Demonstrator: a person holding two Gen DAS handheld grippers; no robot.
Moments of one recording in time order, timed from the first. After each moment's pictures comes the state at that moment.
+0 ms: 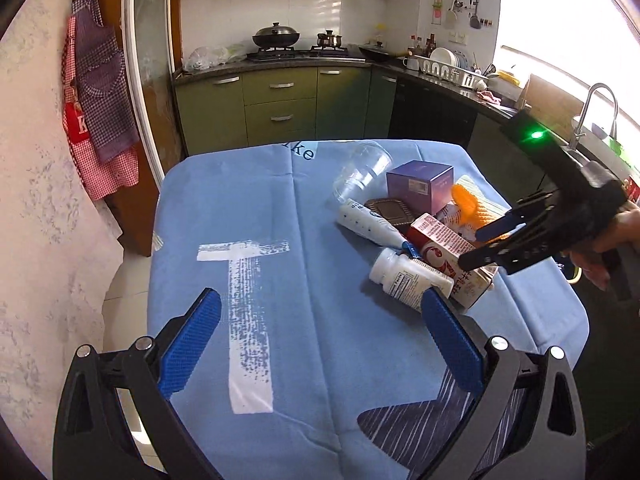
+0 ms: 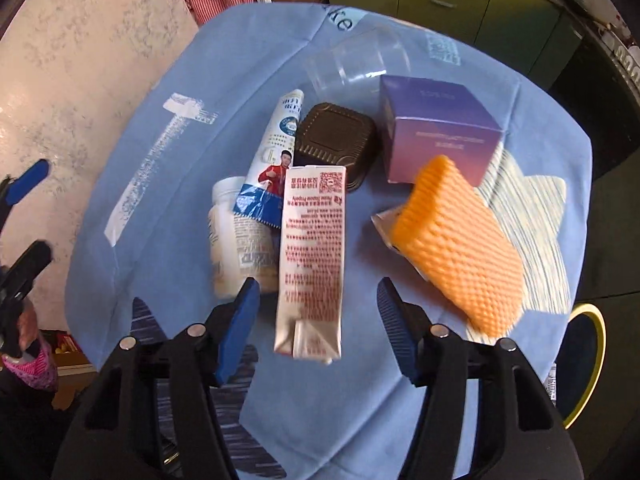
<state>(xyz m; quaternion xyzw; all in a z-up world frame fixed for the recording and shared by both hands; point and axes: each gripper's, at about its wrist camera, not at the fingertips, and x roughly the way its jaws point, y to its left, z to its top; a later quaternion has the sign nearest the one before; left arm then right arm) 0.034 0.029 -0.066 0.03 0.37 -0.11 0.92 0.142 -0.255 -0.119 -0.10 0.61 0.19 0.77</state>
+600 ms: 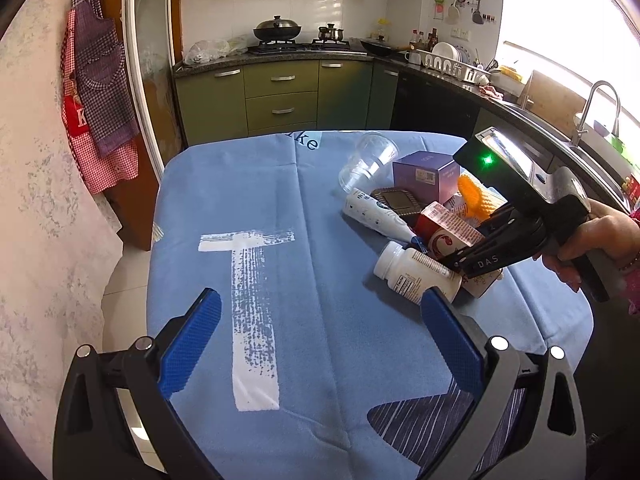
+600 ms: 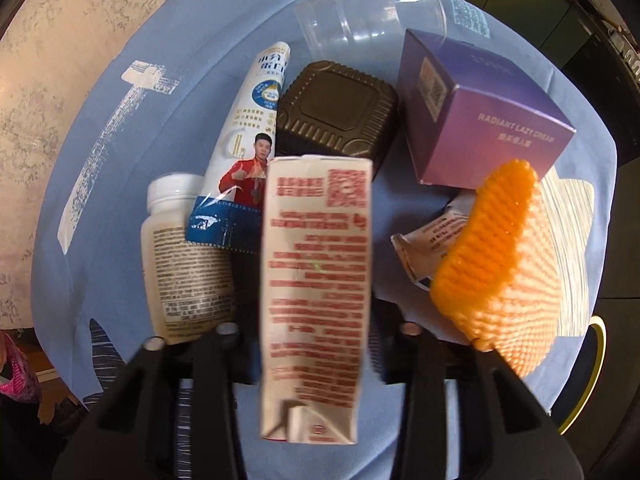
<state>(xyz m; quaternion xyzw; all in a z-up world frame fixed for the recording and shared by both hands) 0.040 0.025 -0.075 0.03 0.38 -0.11 0.92 0.167 -0.237 -0.166 -0.13 0.63 0.17 0.75</state>
